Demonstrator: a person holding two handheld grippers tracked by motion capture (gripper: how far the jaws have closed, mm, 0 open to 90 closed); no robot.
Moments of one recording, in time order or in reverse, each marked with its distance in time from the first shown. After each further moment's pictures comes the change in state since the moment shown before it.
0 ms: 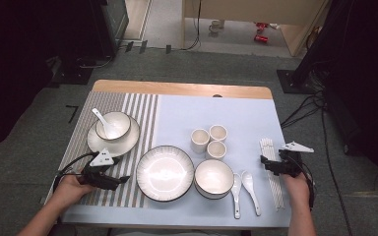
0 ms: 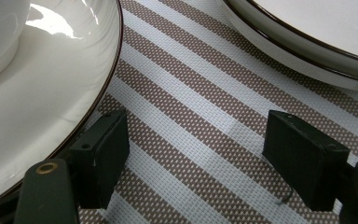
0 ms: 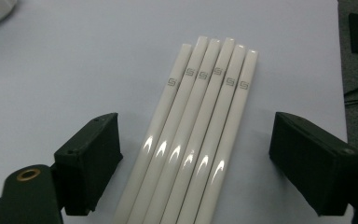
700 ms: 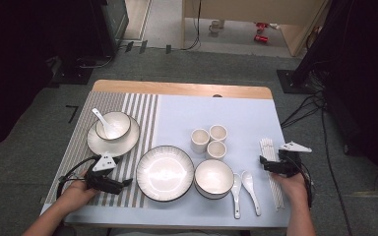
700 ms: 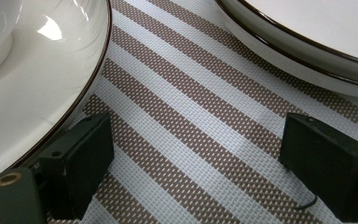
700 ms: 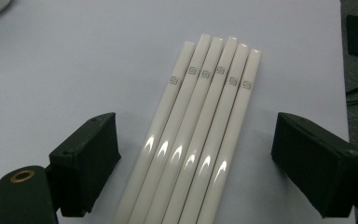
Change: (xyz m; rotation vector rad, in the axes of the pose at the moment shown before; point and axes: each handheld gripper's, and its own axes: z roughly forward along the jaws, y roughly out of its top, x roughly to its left) left arm -0.013 -0.004 0.007 -0.040 0.053 -0.024; right arm 0.002 0.000 0.001 0.006 -0.008 -0.009
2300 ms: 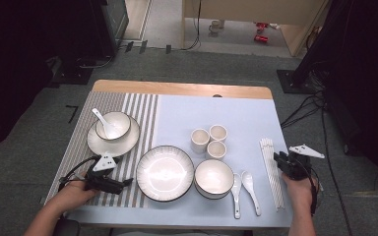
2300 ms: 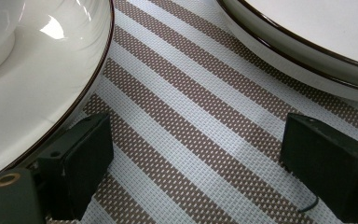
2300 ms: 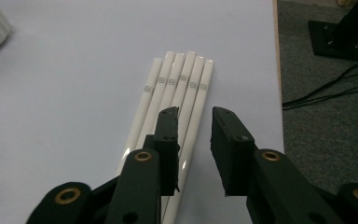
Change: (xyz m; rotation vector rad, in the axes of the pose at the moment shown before) left arm 0.000 0.000 0.000 -0.003 0.002 -0.003; right arm -0.002 -0.002 -0.031 -0.067 -0.083 0.082
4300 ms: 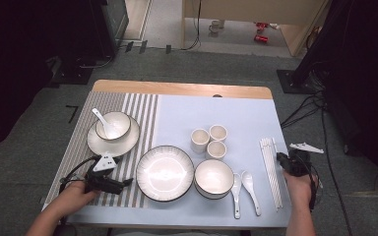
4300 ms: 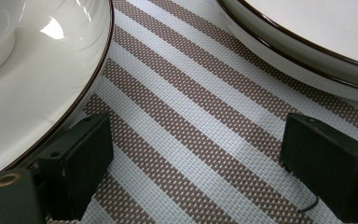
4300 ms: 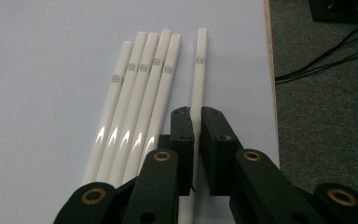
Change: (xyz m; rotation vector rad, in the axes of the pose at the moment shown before) left arm 0.000 0.000 0.000 0.000 0.002 0.003; right arm -0.012 0.002 0.016 0.091 -0.028 0.083
